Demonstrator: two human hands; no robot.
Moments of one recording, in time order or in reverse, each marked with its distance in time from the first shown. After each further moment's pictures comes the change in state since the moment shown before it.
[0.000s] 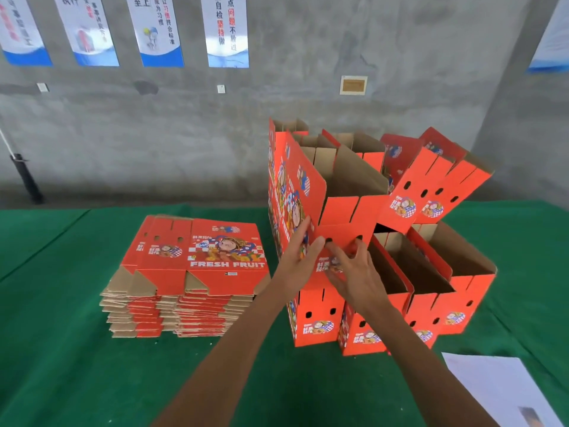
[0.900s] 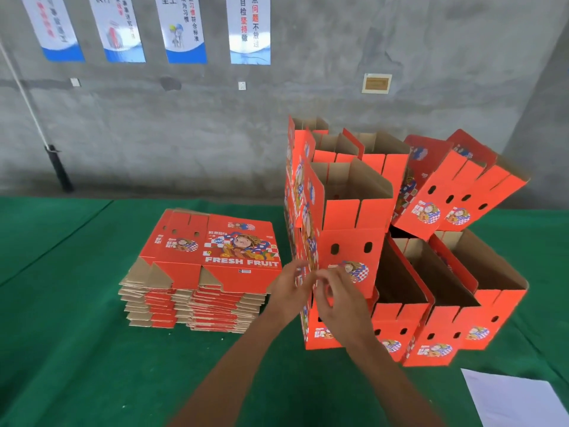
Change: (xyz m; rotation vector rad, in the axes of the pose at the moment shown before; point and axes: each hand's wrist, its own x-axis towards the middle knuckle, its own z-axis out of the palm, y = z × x) left_hand -0.024 -0.060 -0.013 0.190 0.093 -0.127; right_hand -0.034 -0.048 0.027 0.354 0.197 -0.114
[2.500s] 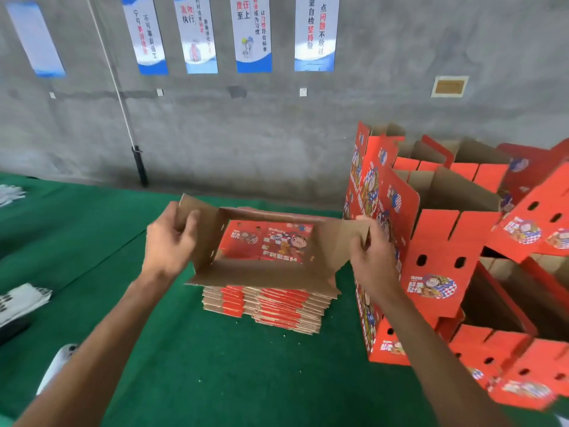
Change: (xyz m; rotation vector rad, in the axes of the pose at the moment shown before) left_hand -0.091 0.029 -0.359 0.562 0.813 0.215; right_hand 0.092 -0.104 0.061 0.322 0.077 0.063
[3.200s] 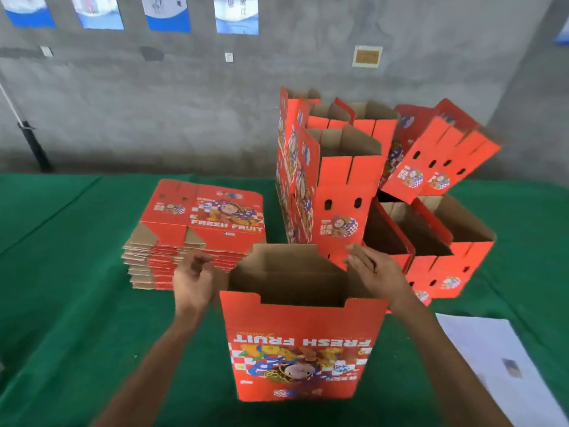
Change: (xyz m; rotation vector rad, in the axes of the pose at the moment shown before) left_hand -0.184 0.051 0.117 -0.389 -0.231 -0.463; right_hand -0.113 0.072 -0.162 -0.135 -0.245 0.252
